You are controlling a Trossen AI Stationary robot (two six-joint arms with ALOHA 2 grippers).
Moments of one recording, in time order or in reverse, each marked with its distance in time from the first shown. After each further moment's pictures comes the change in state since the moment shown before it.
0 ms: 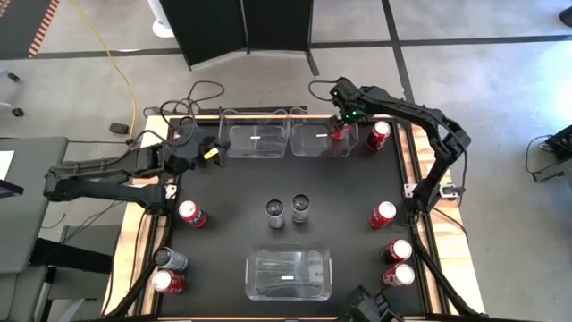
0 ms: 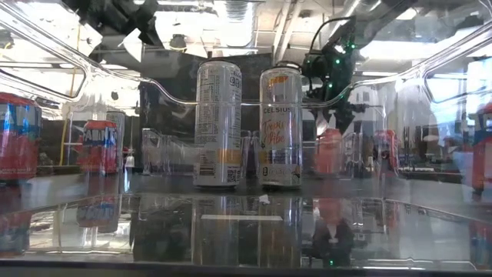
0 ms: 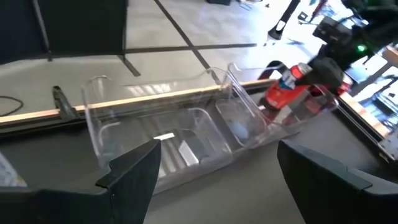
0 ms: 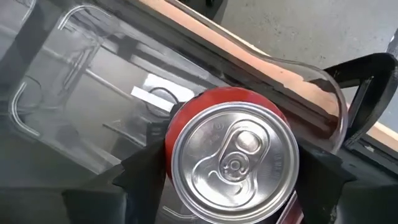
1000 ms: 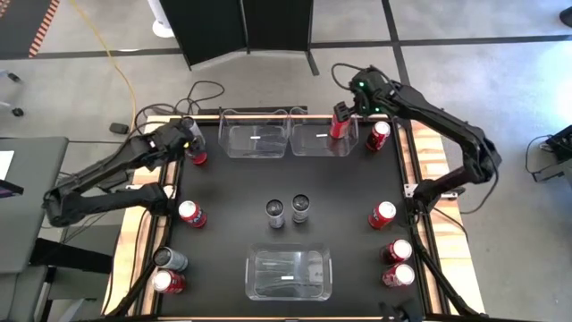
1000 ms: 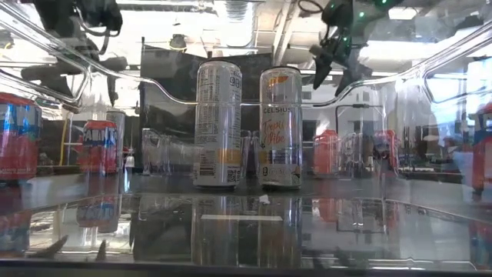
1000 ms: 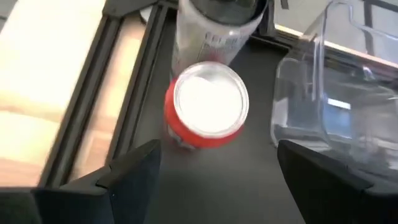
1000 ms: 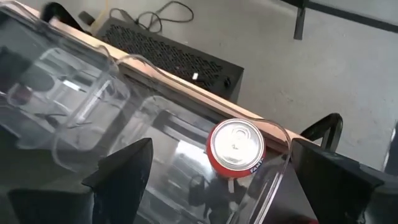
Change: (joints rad) left arm 0.460 -0.011 0.001 -0.556 0.173 -0.345; right arm 0.042 -0.318 -0.006 0.059 0.001 0.053
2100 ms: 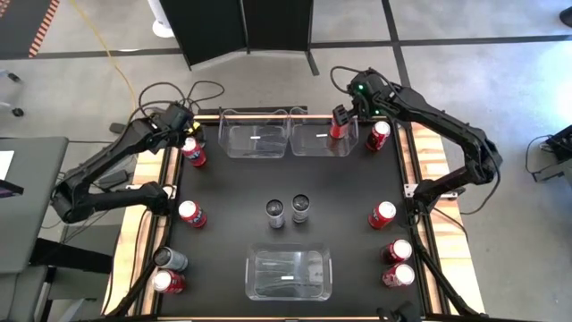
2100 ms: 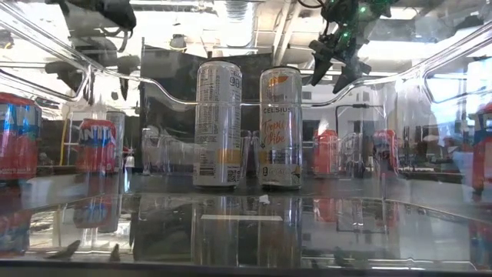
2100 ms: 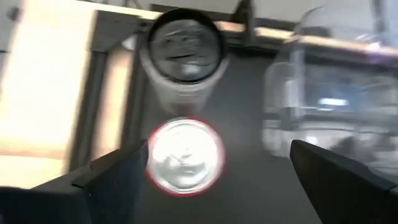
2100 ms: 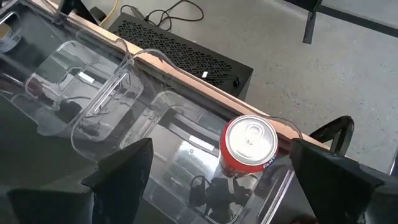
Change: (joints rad) left arm 0.180 0.162 0.161 -0.004 0.111 0.288; right arm 0.037 -0.009 0.000 -0.007 -0.008 -0.011
